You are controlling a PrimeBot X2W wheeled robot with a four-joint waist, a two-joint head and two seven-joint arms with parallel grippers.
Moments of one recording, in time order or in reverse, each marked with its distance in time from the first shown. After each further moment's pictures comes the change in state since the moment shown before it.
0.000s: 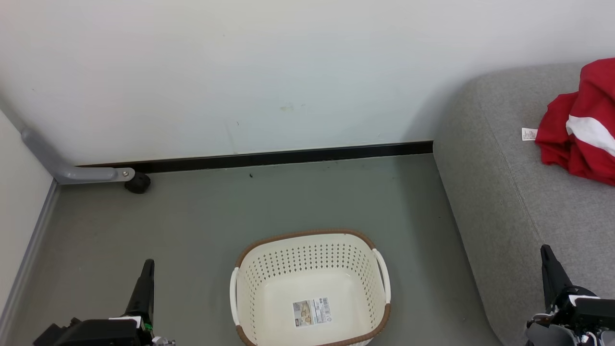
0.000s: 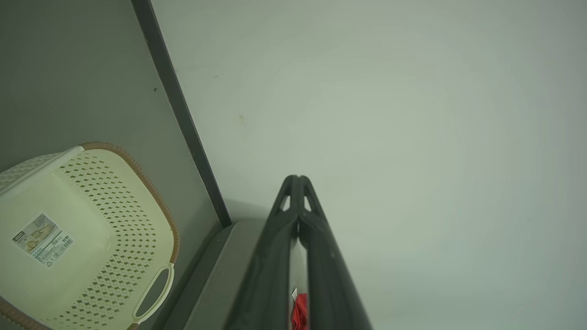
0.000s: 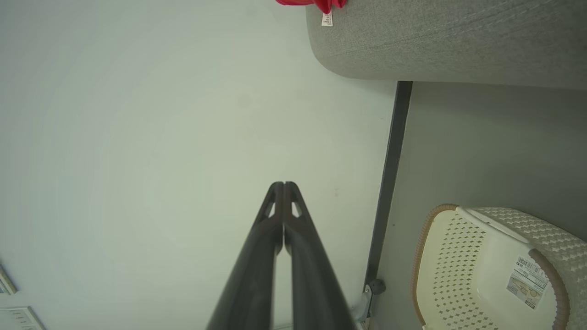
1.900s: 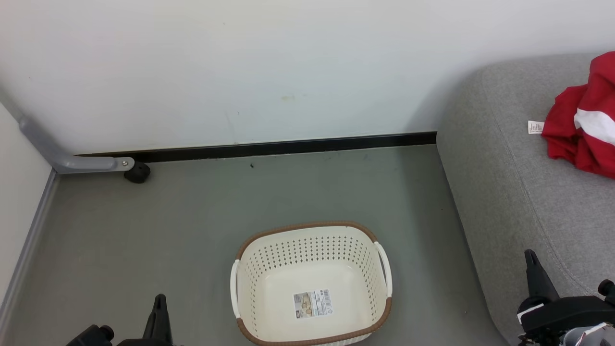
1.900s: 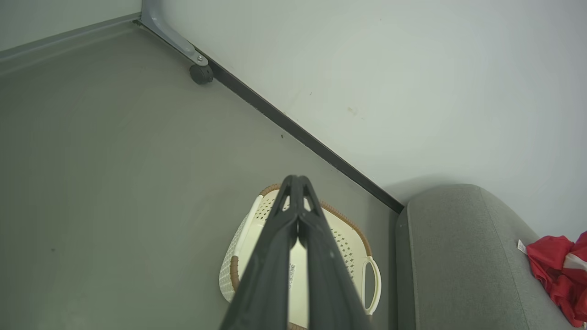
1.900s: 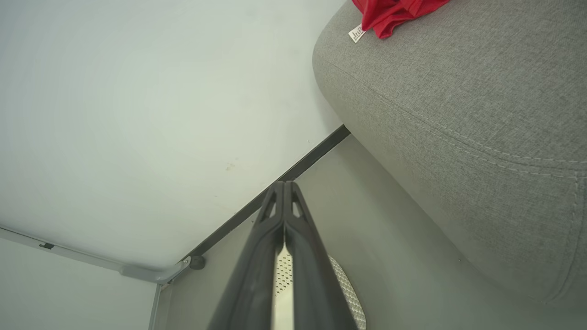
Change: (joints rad) left arm 0.067 0.004 -0.109 0.049 0.764 0.133 -0.193; right arm 0.006 -0.107 0.204 0.049 -0.670 -0.052 -0.194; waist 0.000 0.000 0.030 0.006
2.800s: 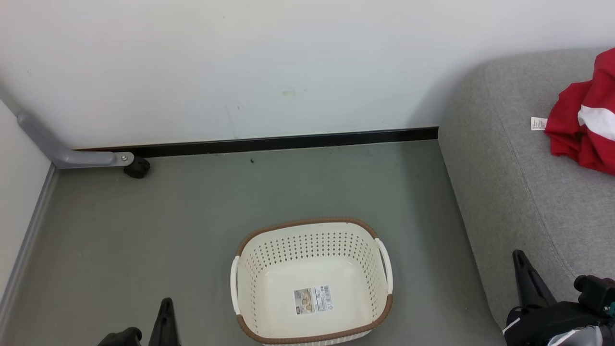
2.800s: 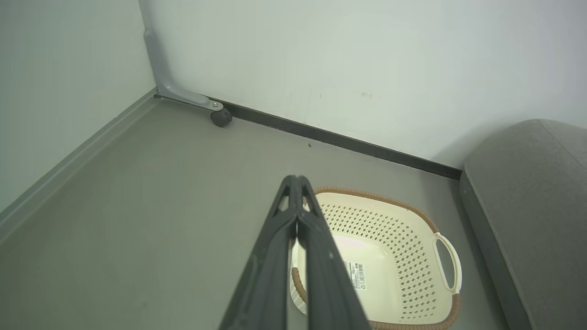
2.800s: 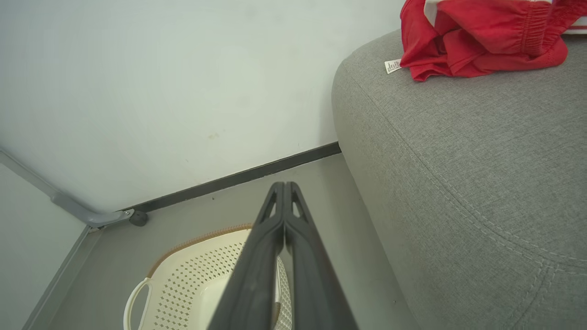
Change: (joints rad) left arm 0.024 0.001 -0.055 0.017 0.386 0.070 -0.106; right arm 0.001 -0.054 0.105 0.017 -0.335 -0.027 -0.105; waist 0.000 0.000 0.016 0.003
